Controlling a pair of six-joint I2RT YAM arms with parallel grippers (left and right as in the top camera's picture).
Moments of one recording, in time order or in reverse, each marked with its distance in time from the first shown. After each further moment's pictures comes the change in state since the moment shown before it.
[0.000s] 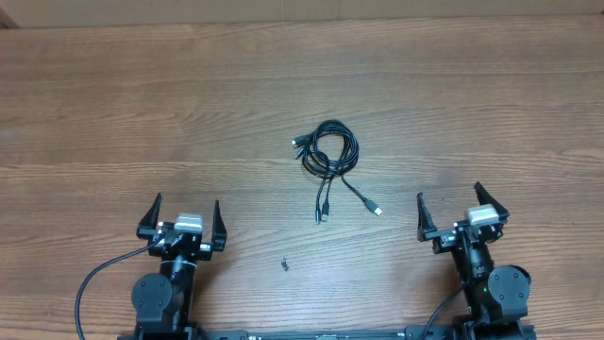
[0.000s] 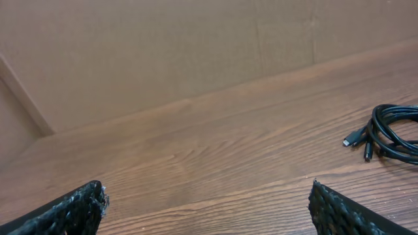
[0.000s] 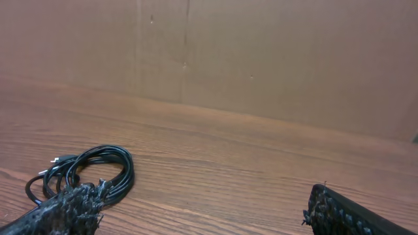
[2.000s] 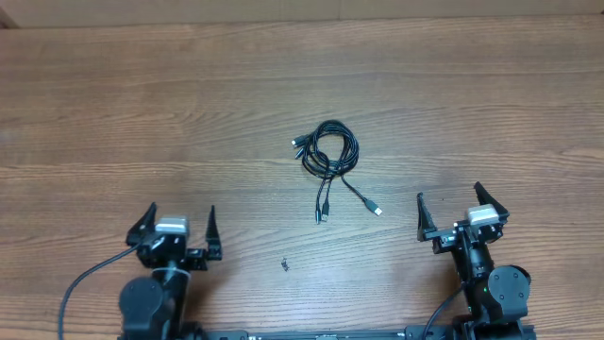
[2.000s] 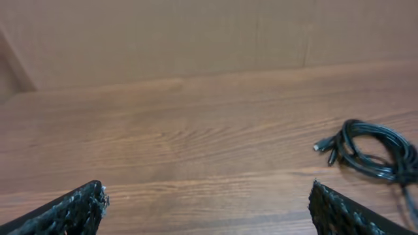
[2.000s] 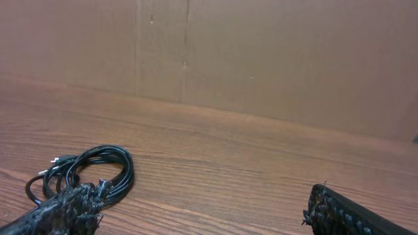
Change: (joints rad) left arm 0.000 0.000 0.230 -0.328 -0.008 -0.188; right arm 0.000 0.000 0.000 0.000 0.000 0.000
